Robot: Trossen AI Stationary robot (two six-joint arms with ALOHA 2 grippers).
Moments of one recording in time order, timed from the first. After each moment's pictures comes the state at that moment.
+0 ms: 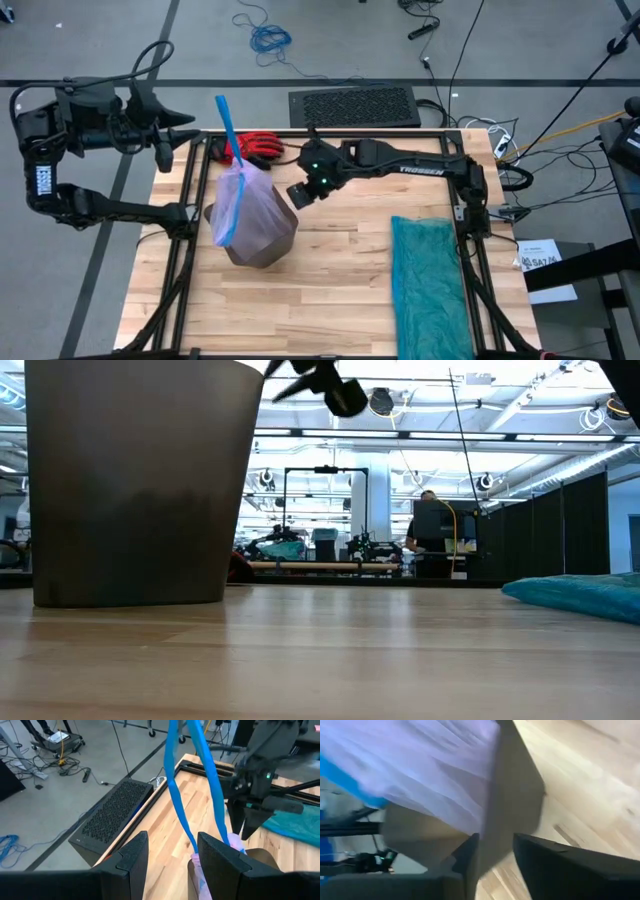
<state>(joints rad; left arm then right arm) 0.46 1.06 2.02 -1.45 -0.02 0.01 -0.09 1.98 2.09 -0.90 -0.19 0.90</state>
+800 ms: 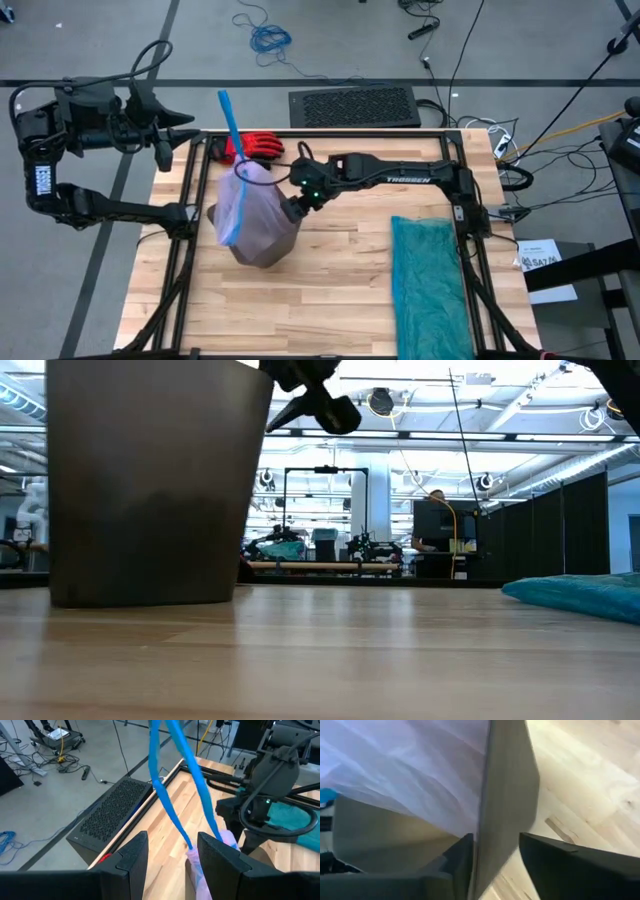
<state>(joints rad) 0.46 1.07 2.02 -1.45 -0.02 -0.02 -0.04 2.07 2.09 -0.92 -0.13 0.89</state>
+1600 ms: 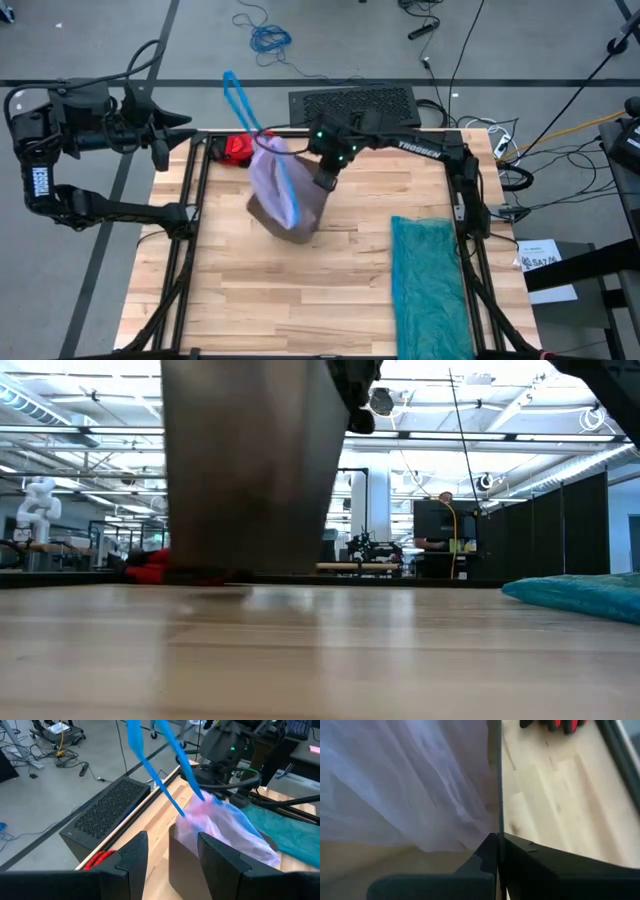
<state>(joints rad) 0.46 1.05 2.02 -1.45 -0.02 -0.10 -0.27 2.04 2.22 -1.26 -0.12 0.10</state>
